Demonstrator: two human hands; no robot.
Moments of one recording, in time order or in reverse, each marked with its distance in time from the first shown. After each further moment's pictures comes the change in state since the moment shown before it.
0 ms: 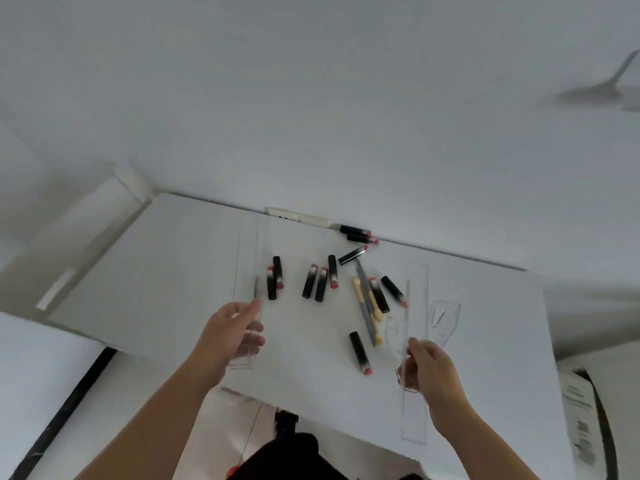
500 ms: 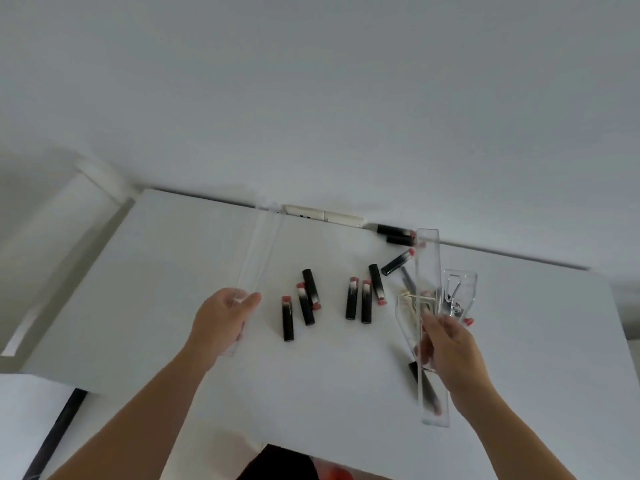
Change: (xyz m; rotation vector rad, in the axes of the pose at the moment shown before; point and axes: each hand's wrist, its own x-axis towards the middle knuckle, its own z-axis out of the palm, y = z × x) left_hand 0.148 0.019 -0.076 0.493 0.017 0.159; right_hand 0.039 -0.058 0.110 -0.159 0.137 -0.105
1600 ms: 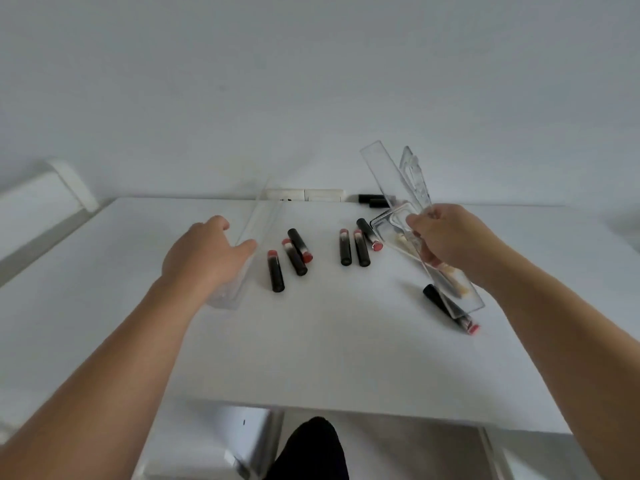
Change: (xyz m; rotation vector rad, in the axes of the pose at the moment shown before) left_hand 0.005 -0.002 0.022 0.544 0.378 0.448; right_hand 0.010 0.004 0.021 -0.352 0.179 -0.446
